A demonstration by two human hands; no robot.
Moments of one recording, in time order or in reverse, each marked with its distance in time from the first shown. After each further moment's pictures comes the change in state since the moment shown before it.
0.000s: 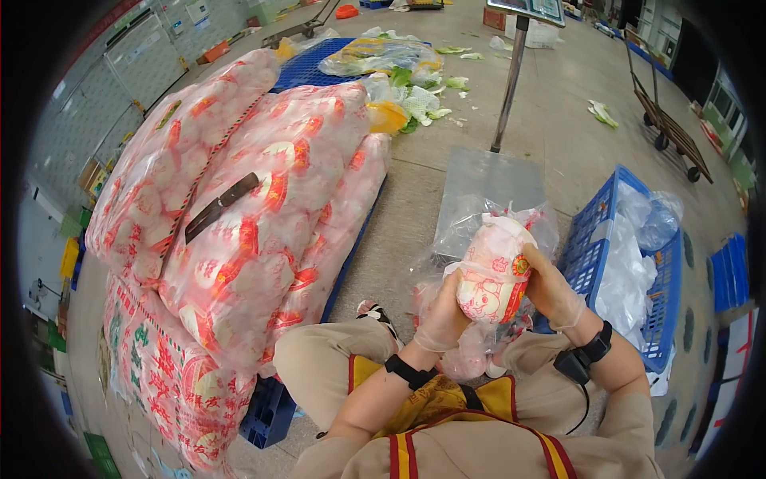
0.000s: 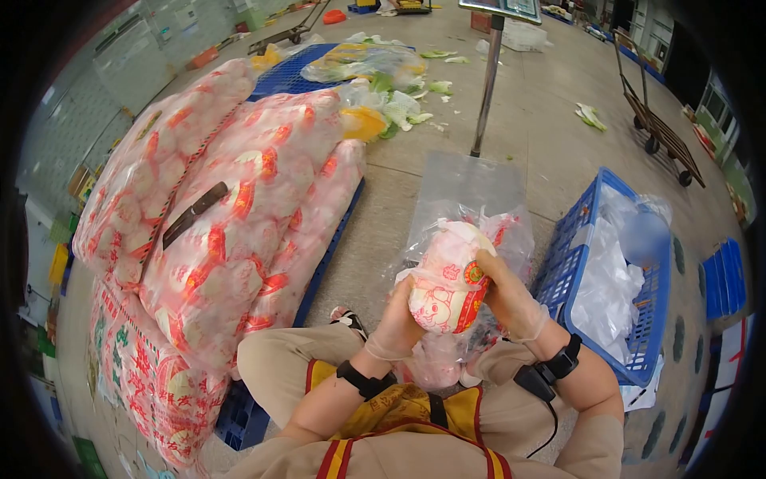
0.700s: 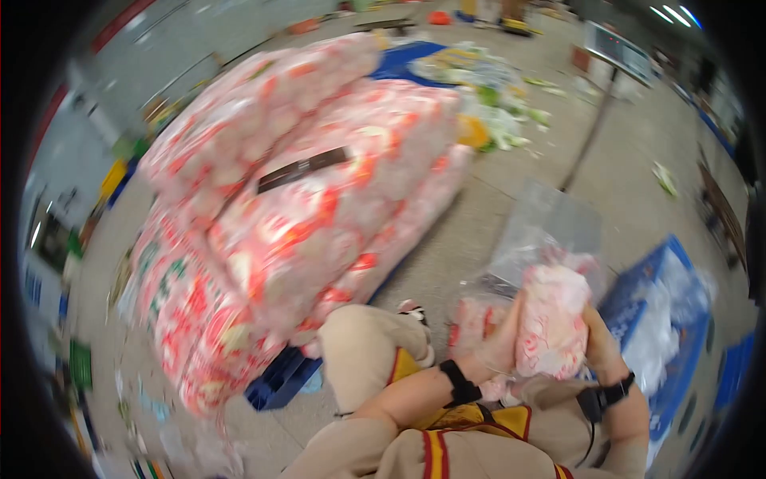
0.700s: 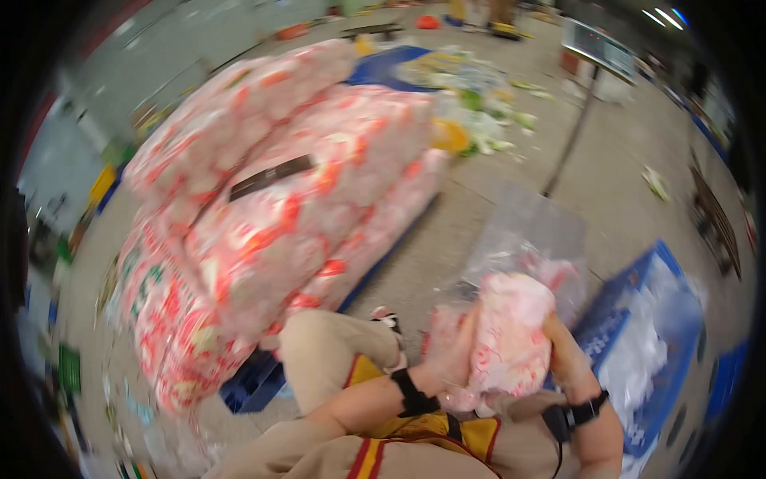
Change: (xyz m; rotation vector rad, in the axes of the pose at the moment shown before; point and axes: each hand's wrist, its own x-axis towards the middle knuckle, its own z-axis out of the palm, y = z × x) left_hand -0.026 0.000 0.034 -0.131 0.049 -0.067; right_hand -0.020 0.006 0.002 -0.033 -0.139 0.105
